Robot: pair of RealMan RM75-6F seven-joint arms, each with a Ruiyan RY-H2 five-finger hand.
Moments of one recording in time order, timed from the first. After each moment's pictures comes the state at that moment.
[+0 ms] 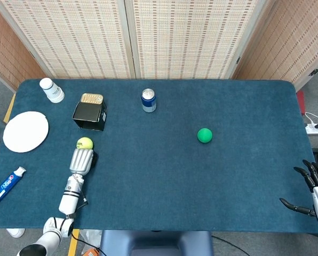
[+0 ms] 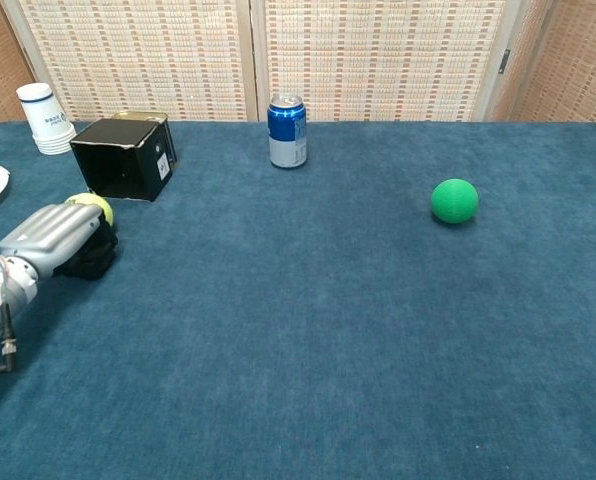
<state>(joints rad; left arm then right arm) -0.61 -2.15 -0.18 -0.24 1.43 1.08 -0.26 -0.02 -1.19 0.02 -1.32 -1.55 1.55 0.27</state>
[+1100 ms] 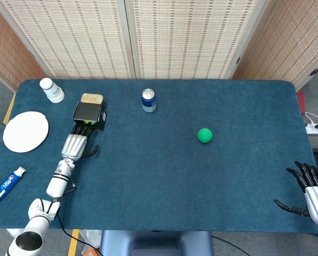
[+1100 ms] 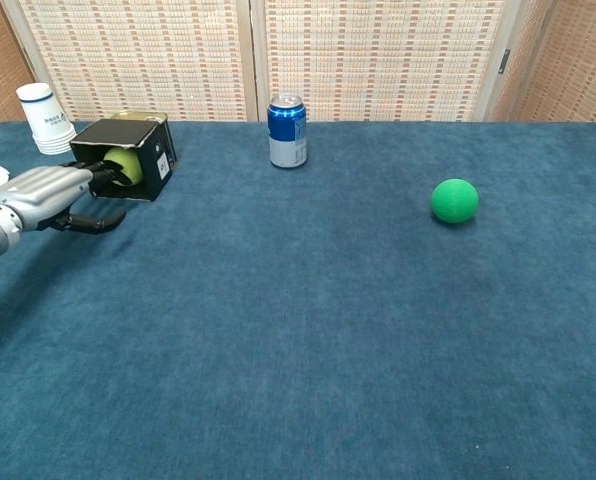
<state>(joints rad) -0.71 -2.04 -0.10 -0.13 1.47 0.93 -0.41 -0.01 -1.19 0.00 -1.35 -1.57 1.52 0.22</state>
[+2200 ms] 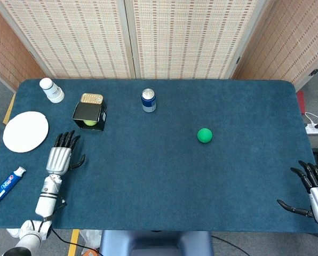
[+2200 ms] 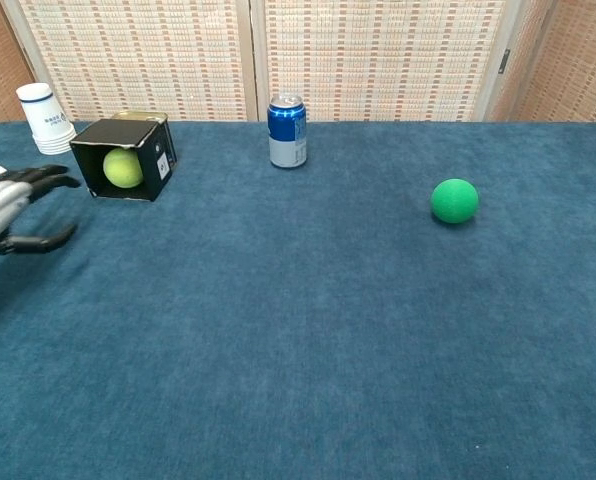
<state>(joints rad) -0.48 -2.02 -0.10 -0.22 1.43 1.25 -0.35 -0.02 -1.18 0.00 -1.32 -1.59 1.57 0.29</state>
